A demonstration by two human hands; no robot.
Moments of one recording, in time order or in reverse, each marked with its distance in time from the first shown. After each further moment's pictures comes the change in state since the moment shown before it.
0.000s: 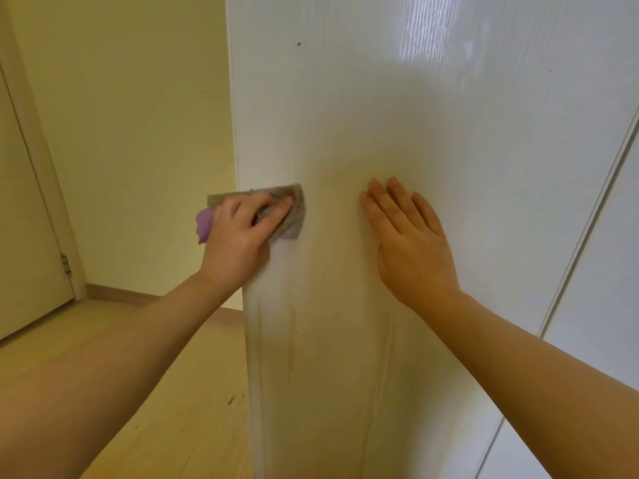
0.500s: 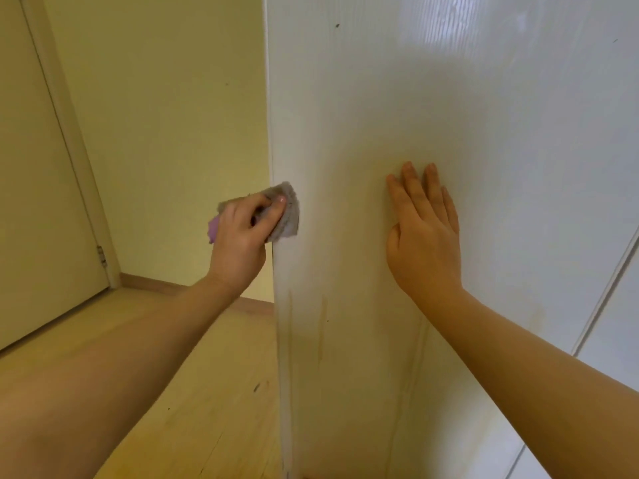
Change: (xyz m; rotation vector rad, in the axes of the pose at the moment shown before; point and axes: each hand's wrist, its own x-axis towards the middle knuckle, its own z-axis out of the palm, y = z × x) left_hand -0.030 -0.028 -0.017 0.016 -0.115 -0.161; right_hand 0.003 -0.041 0.014 0.156 0.097 0.271
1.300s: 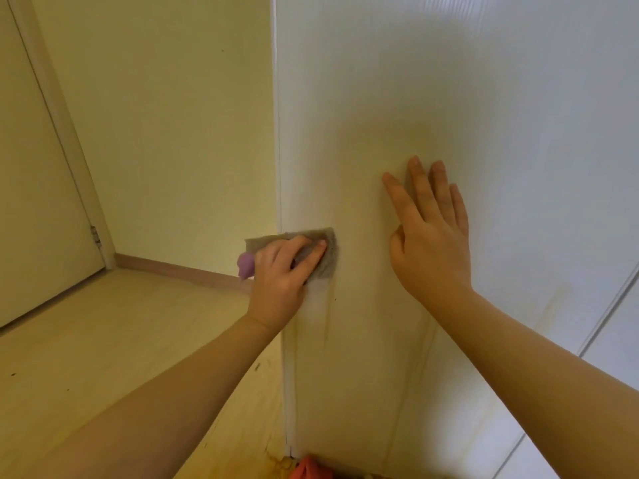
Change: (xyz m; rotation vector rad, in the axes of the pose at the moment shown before) left_hand -0.080 0.056 0.036 -0.066 0.061 -0.017; right_hand -0.030 -0.003 0.011 -0.028 -0.082 -0.048
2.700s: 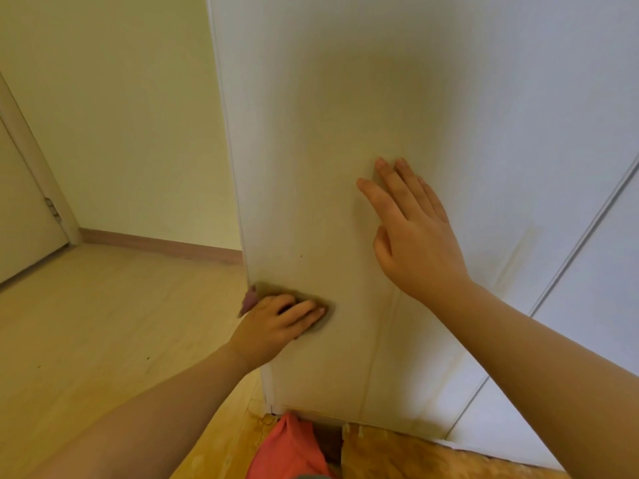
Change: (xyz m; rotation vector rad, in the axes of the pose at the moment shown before) left_hand -0.115 0.040 0.020 0.036 -0.309 0.453; right_hand -0.055 0.031 -0.007 0.068 -0.146 -0.150
